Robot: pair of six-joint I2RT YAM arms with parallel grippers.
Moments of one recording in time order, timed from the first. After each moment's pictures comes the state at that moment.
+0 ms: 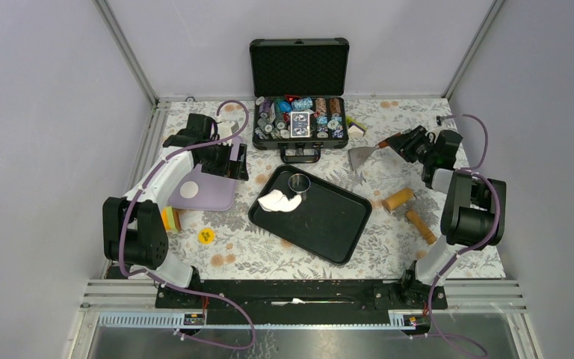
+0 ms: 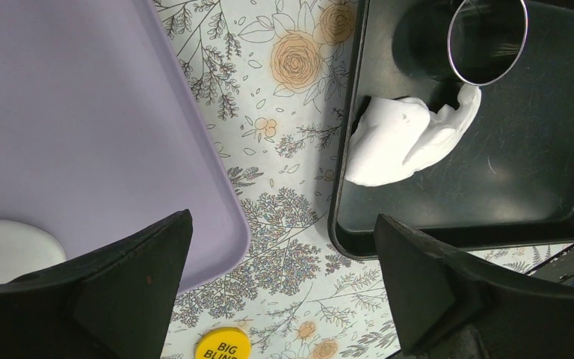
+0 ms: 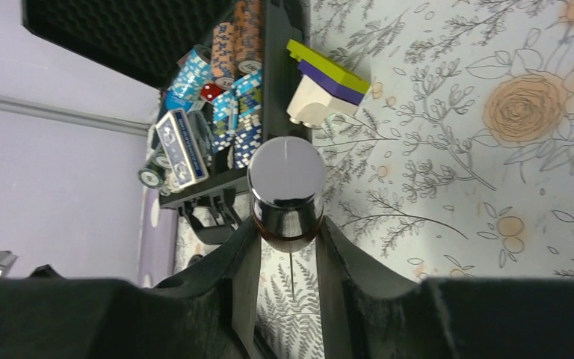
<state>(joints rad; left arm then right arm) -0.15 1.55 1.20 -0.71 0.38 0.06 -0.25 1.73 0.83 0.55 -0.65 0.75</state>
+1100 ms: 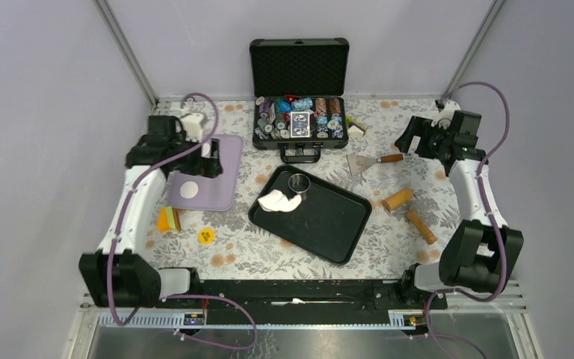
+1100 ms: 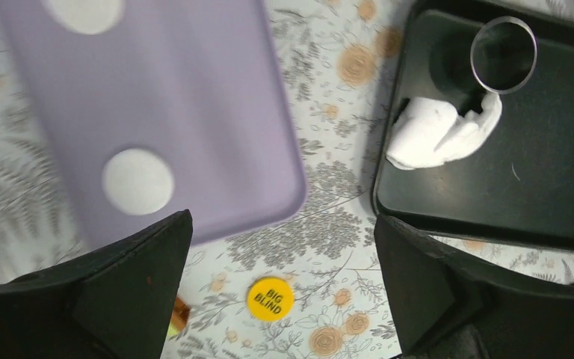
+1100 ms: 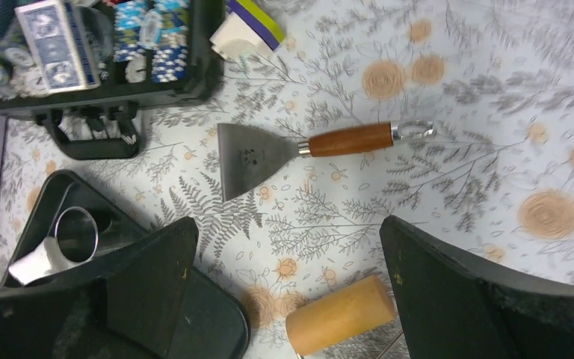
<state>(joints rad) -0.04 1.31 1.20 -0.81 0.32 0.13 -0.23 1.42 1.06 -0.31 -0.41 0.14</state>
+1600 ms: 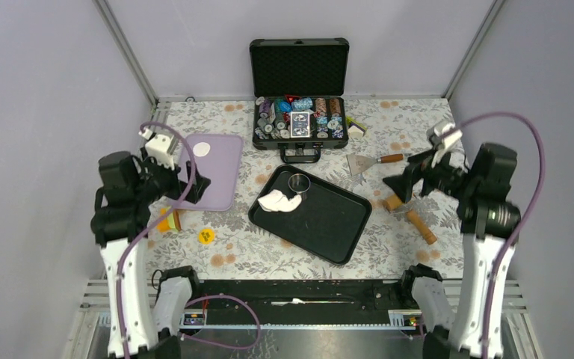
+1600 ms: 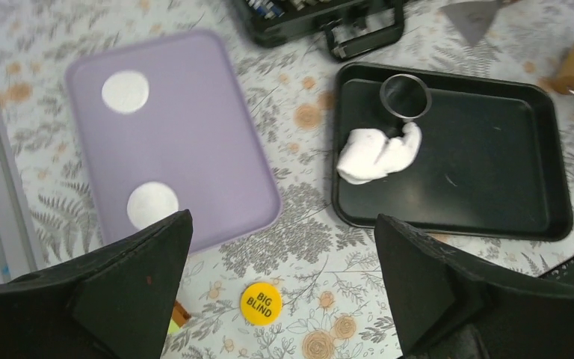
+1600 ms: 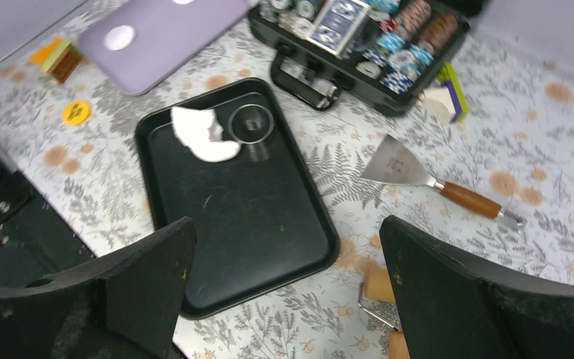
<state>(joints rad) 0.21 0.83 1.11 -0.85 0.59 0.20 -0.23 0.89 1.21 -0.87 -0.88 -0.33</state>
